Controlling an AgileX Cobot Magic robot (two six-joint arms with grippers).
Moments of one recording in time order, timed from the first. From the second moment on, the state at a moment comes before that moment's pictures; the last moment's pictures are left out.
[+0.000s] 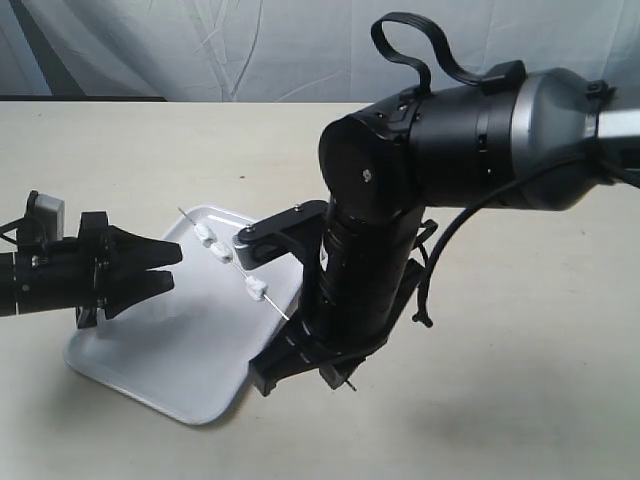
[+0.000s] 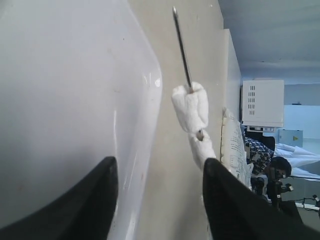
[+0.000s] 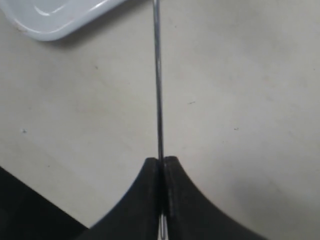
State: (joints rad) left arm 0.21 2.01 -0.58 -1.74 1.20 1.47; right arm 0.89 1.79 -1.17 0.20 0.98 0.05
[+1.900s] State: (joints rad) left arm 0.16 2.00 -0.66 -1.73 1.21 1.39; right arm 0.93 1.81 -1.17 0.27 0.91 0.02
